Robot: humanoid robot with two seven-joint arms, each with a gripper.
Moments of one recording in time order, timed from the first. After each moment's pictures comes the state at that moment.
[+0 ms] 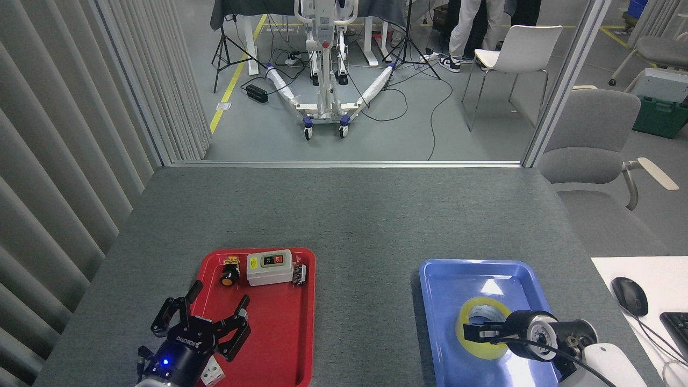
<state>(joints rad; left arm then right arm) 0.01 0.22 -0.10 -1.55 -1.32 -0.22 0.17 -0.25 -0.38 0.25 -1.45 0.90 0.06 1.03</state>
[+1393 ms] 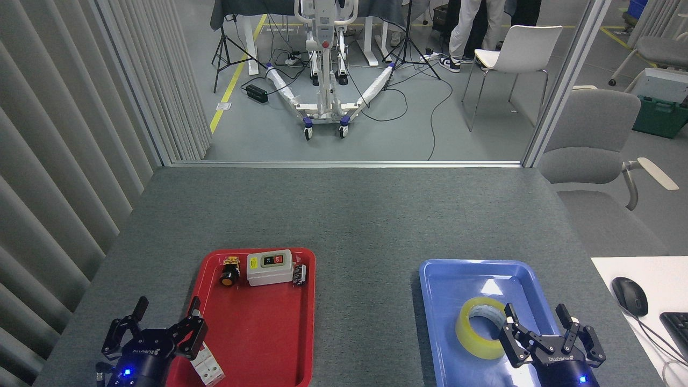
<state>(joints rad) 0.07 0.16 0.09 -1.58 -1.34 -0.09 0.06 0.13 -0.31 0.06 -1.59 1.15 0.04 -0.07</state>
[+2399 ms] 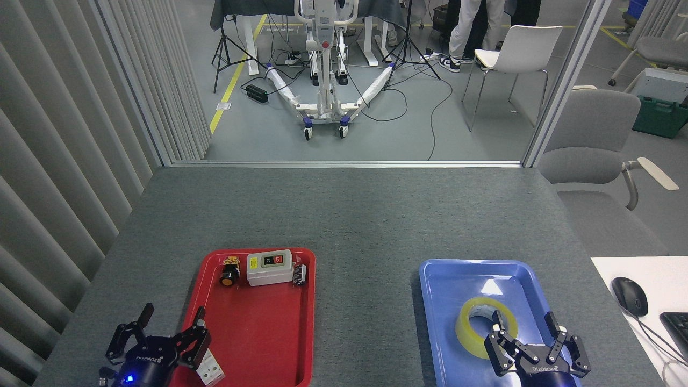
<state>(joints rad) 0.08 0.20 0.04 -1.57 -1.33 -0.09 0.07 0.16 -0.22 0.06 -1.58 1.25 0.07 -0.13</state>
